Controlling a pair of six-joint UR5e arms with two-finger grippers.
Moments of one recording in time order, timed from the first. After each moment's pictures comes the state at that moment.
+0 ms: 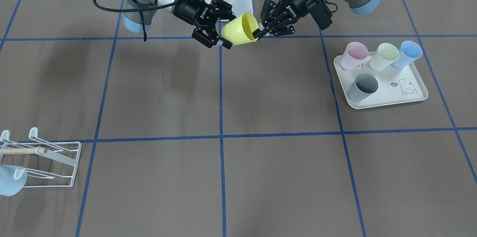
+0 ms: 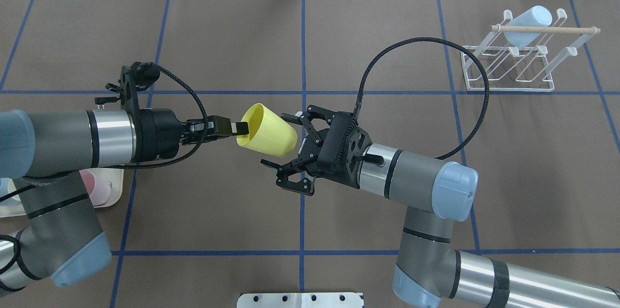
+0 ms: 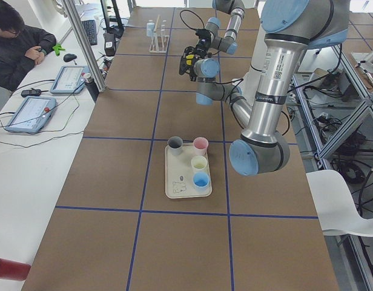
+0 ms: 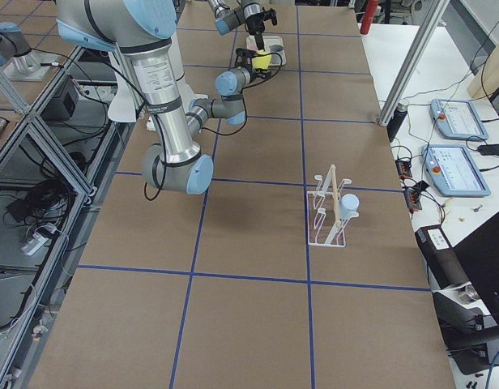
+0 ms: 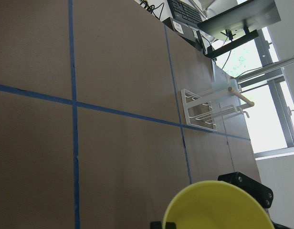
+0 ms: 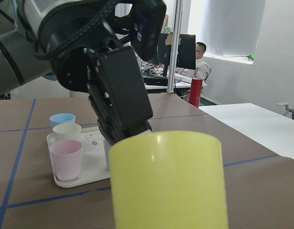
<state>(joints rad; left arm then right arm) -0.54 -1.84 -1.93 -2.66 -1.79 -1.50 0.34 -1.08 1.65 -0.19 1.49 0.20</state>
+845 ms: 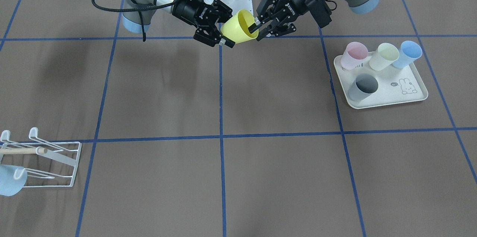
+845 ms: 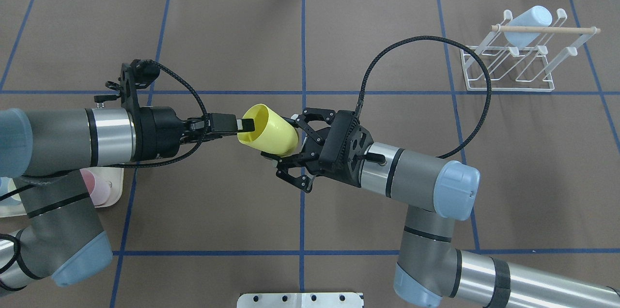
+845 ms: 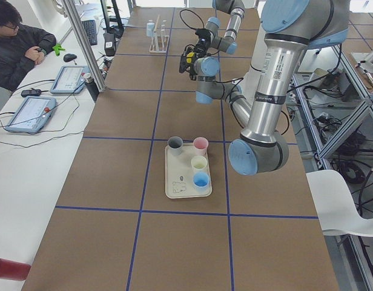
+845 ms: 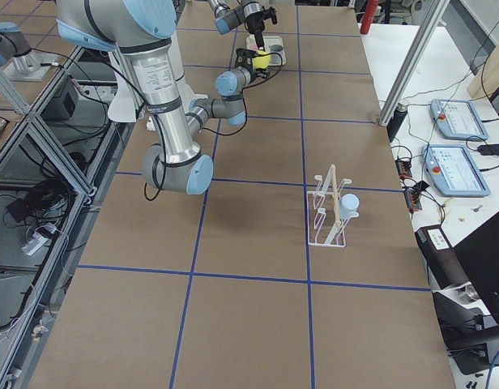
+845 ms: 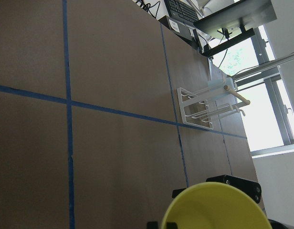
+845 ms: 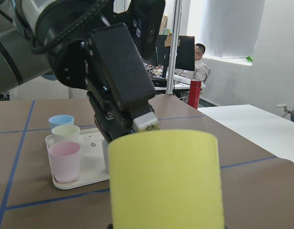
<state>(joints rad) -0.55 -1.85 -1.94 -2.66 -1.79 -1.50 0.35 -1.08 1.65 -0.19 1.49 0.20</state>
